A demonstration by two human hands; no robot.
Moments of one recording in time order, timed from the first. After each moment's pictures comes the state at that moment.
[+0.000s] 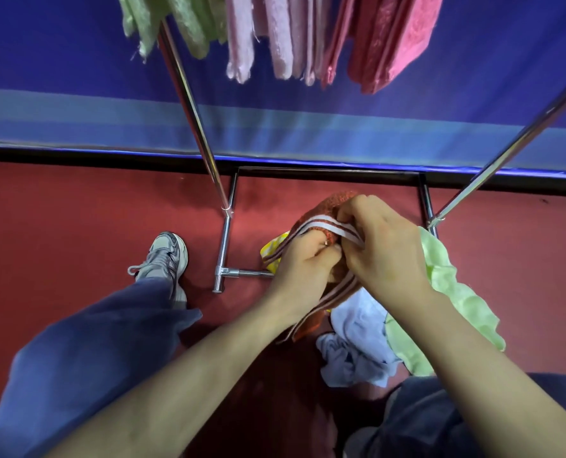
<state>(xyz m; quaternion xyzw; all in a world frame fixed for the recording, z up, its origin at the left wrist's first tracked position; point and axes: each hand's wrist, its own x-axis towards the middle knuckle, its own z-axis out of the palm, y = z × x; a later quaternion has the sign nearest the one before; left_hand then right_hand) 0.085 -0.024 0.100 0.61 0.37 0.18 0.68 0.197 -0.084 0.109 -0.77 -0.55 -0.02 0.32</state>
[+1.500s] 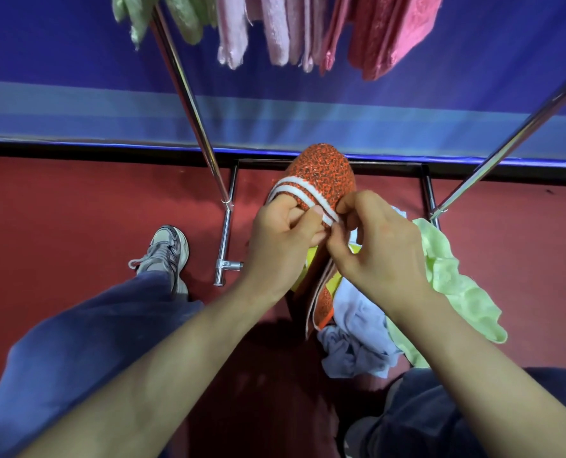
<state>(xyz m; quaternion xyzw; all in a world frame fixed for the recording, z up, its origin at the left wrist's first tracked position) 0.076 -0.001 0.111 0.56 0.39 0.29 0.67 0.186 -0.091 0.106 -0.77 -0.52 -0.01 0.35</state>
